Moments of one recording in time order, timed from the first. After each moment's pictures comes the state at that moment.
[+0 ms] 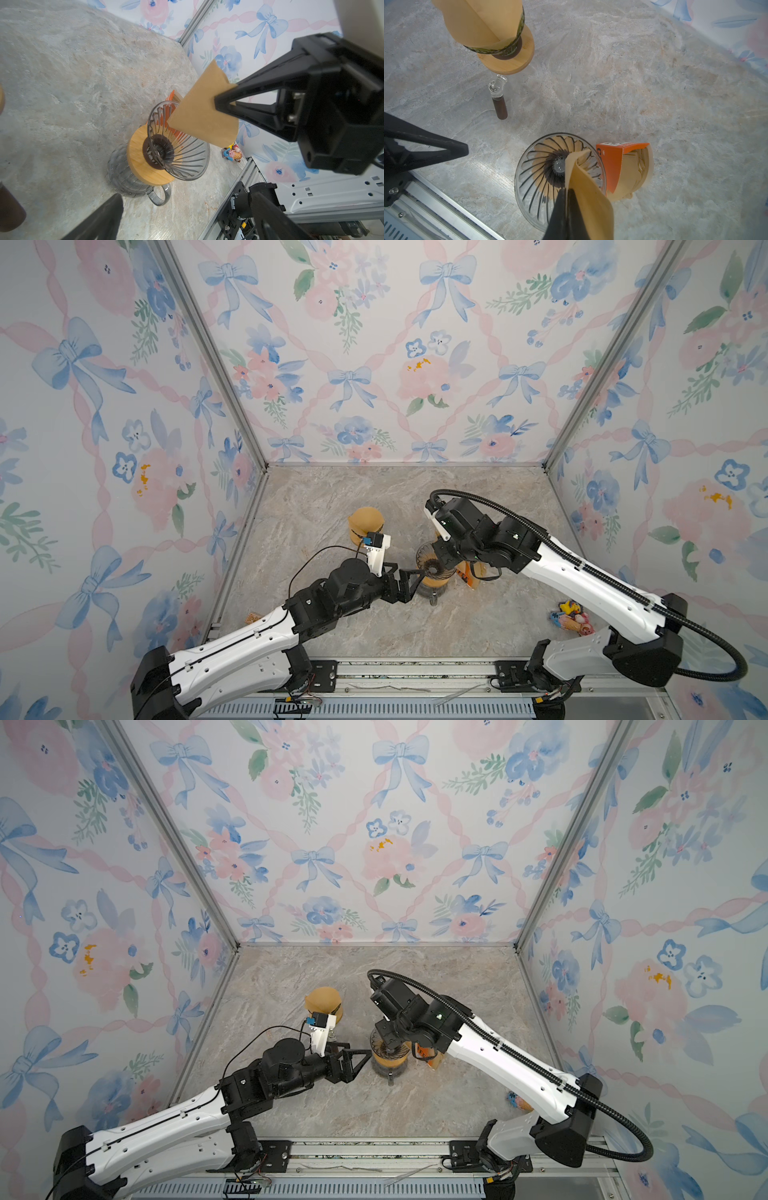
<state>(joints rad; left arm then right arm) -0.99 0.86 0.61 -0.07 -0.03 -0.74 0.94 1.42 1.50 -1.07 0.26 0.25</state>
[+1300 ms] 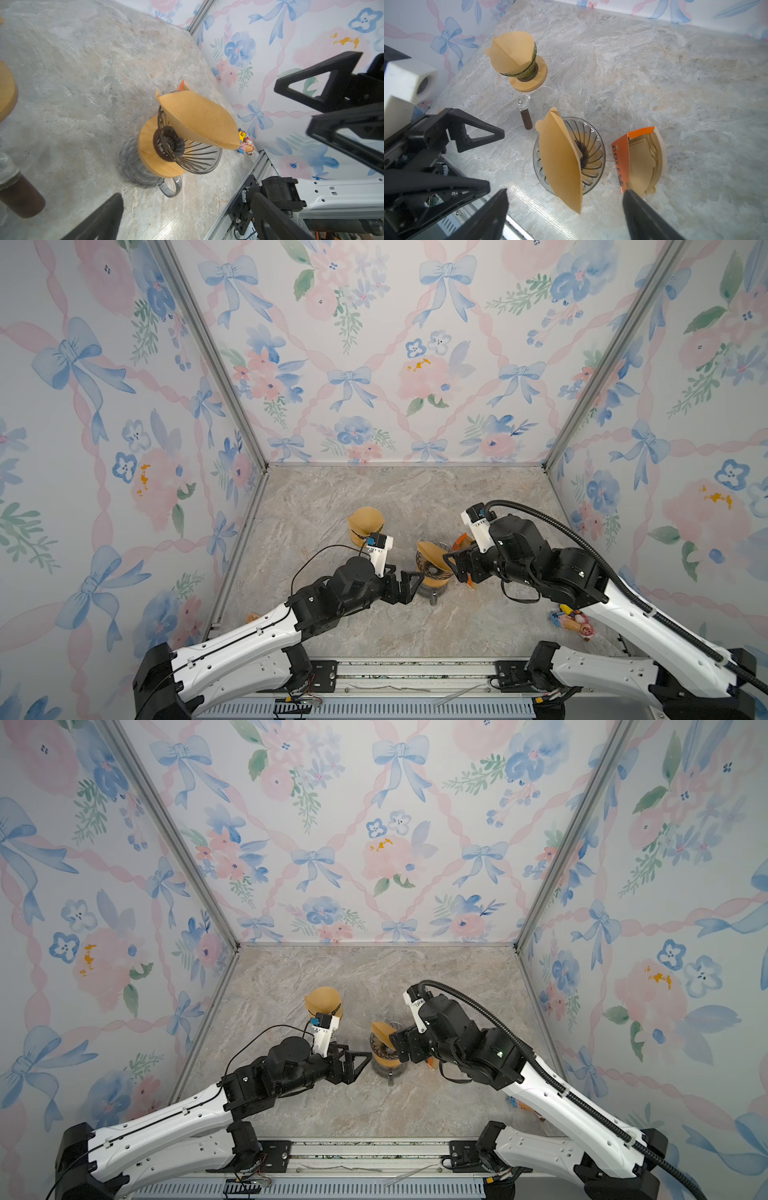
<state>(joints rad) -0.99 0.92 0.67 -0.17 -0.05 -0.71 0.87 1.00 1.21 -0.91 0.16 0.37</state>
